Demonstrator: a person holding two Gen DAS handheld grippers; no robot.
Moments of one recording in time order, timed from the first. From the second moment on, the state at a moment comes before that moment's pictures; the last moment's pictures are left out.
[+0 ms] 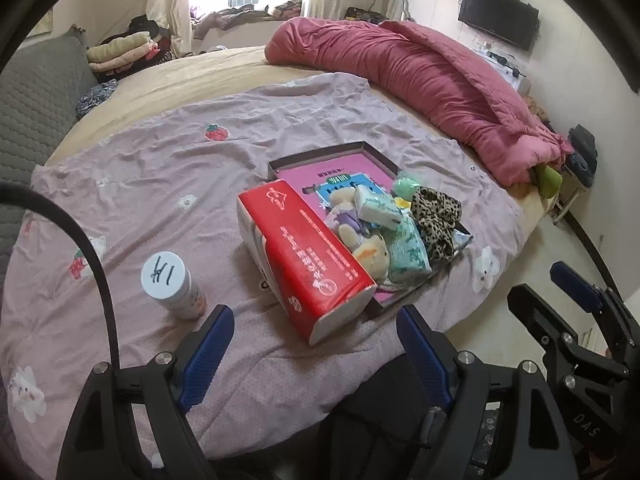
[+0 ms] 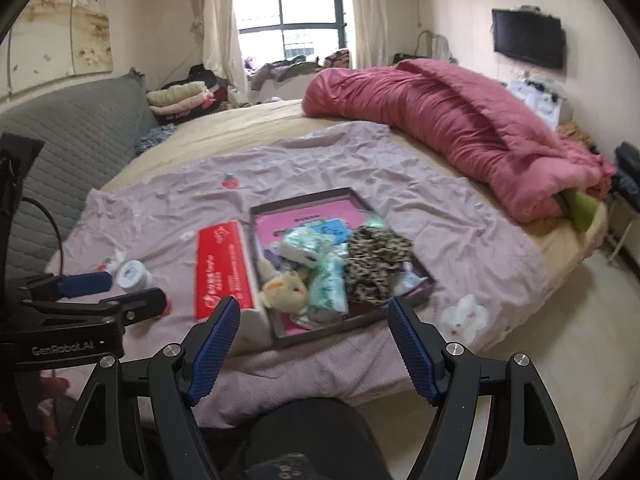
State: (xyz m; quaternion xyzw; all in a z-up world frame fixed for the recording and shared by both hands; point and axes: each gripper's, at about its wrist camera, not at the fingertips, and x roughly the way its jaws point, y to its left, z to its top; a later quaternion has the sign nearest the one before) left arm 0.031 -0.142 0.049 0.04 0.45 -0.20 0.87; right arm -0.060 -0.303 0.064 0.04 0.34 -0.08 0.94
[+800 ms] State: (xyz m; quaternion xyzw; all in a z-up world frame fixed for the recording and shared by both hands) left arm 0.017 -0.149 0.021 0.06 0.47 -0.19 0.86; right arm -0.065 -0.309 0.043 0.06 0.36 -0.08 0.93
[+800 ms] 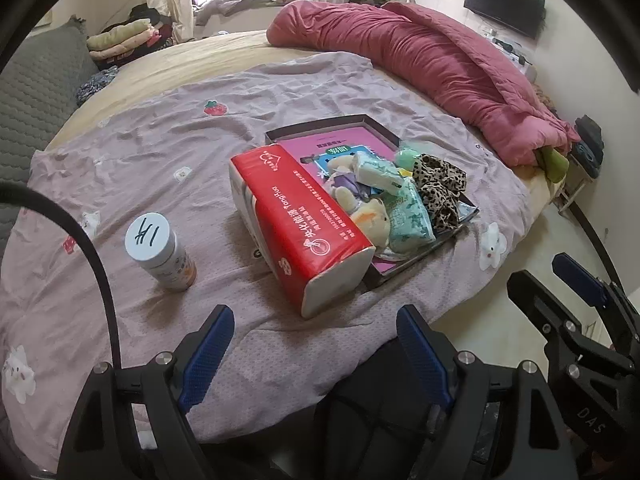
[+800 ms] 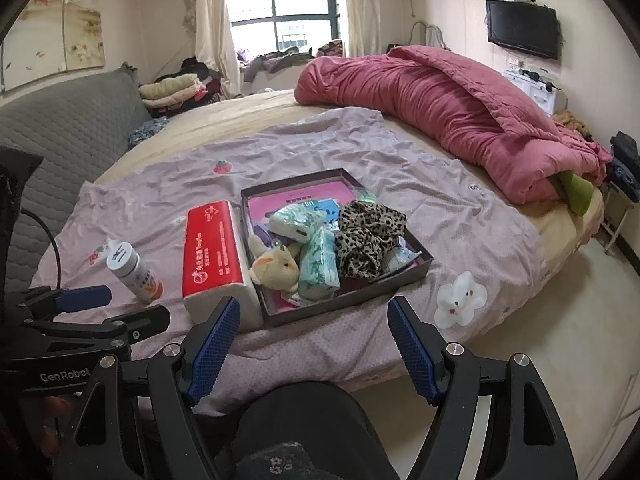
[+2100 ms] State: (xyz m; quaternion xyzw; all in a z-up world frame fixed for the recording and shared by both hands) left arm 0.018 -0.143 0.023 0.04 0.47 -0.18 0.86; right arm -0.069 -0.307 0.044 0.05 0.36 -0.08 0.93
